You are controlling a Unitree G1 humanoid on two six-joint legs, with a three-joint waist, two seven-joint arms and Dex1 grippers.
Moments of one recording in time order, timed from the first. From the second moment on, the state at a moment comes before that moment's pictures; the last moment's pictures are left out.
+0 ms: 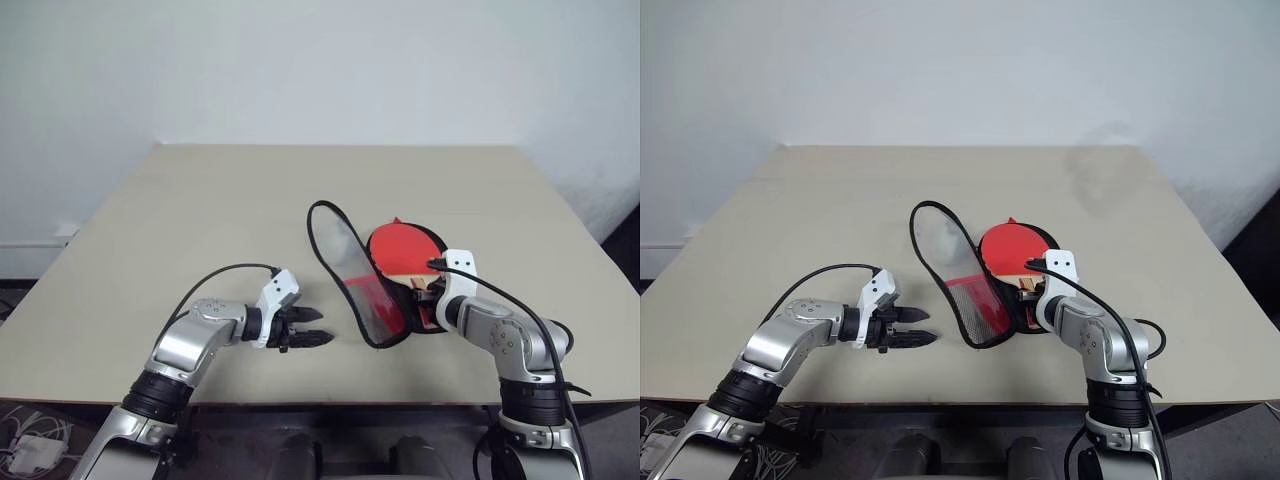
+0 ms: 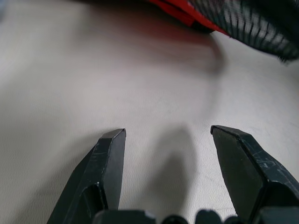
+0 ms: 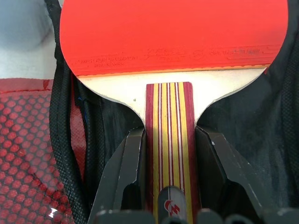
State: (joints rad) left arm -0.33 0.58 -0.25 0.02 -0.33 0.62 -1.04; right arm -0.34 -0.13 -0.11 -0.21 0.34 1.21 0.07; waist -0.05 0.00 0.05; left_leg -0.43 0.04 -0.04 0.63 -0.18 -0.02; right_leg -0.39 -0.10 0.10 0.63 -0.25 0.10
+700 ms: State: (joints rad) left arm -0.35 0.58 -0.25 0.02 -0.33 0.62 -1.04; right arm -0.33 -0.18 -0.18 -0.24 0.40 1.17 0.16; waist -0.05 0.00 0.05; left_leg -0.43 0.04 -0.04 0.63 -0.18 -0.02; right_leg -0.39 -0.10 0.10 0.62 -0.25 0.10
